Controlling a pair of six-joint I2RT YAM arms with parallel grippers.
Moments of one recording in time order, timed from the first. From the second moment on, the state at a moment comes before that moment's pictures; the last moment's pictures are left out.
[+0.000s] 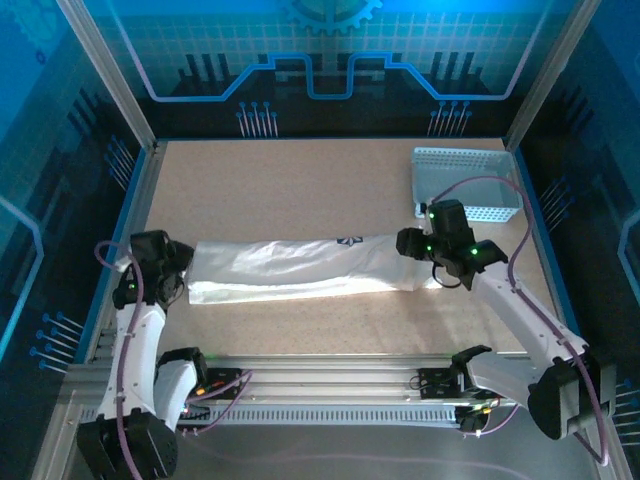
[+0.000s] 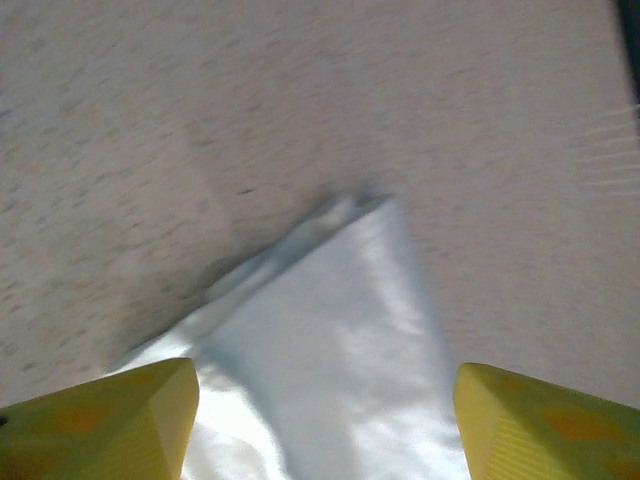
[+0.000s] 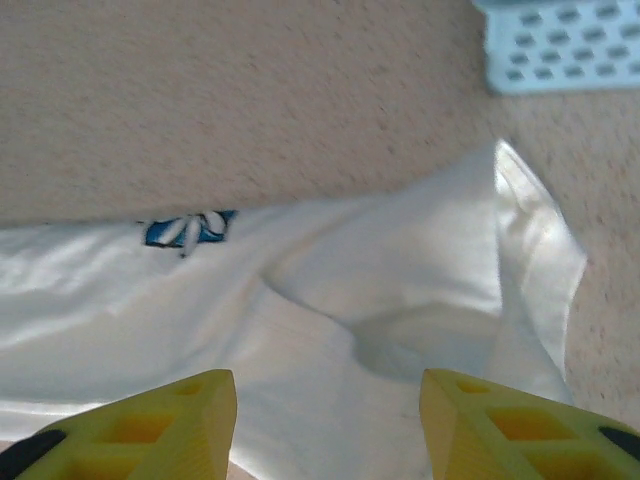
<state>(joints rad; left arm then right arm) 0.24 0.83 0.67 -0.68 -0.05 -1.00 0.33 1.10 0.86 -0.59 -0.02 0.41</state>
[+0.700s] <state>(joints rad) 0.20 1.37 0.61 -0.38 0.17 -0.97 0.19 1.63 0.85 -0.40 -0.15 0.47</state>
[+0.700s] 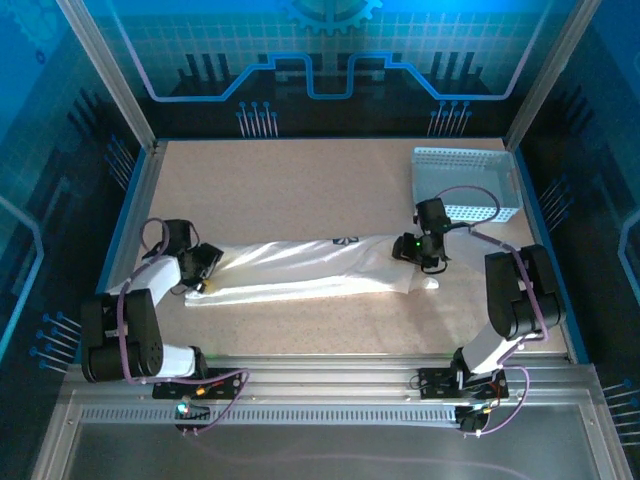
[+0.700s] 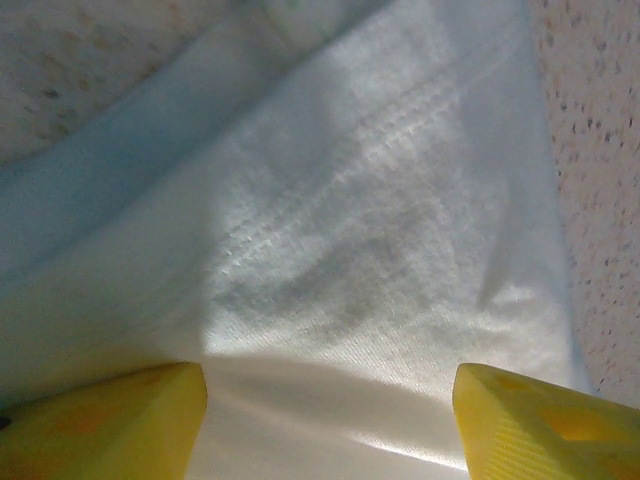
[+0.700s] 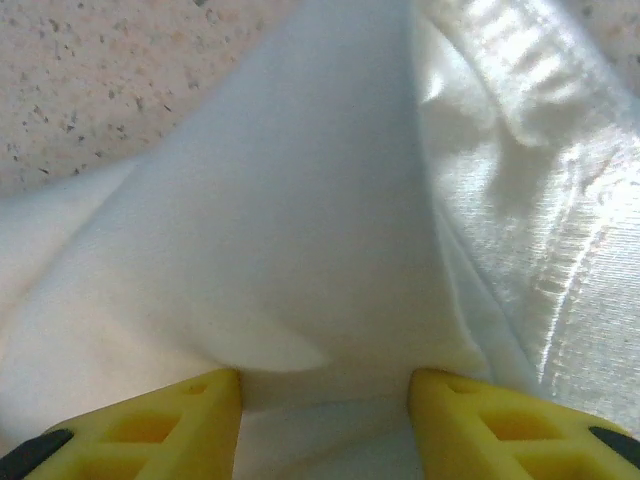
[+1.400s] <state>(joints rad) -0.04 1.58 0.82 -0.52 0.08 -0.96 0.38 1.76 1.05 -0.50 -0.04 0.37</state>
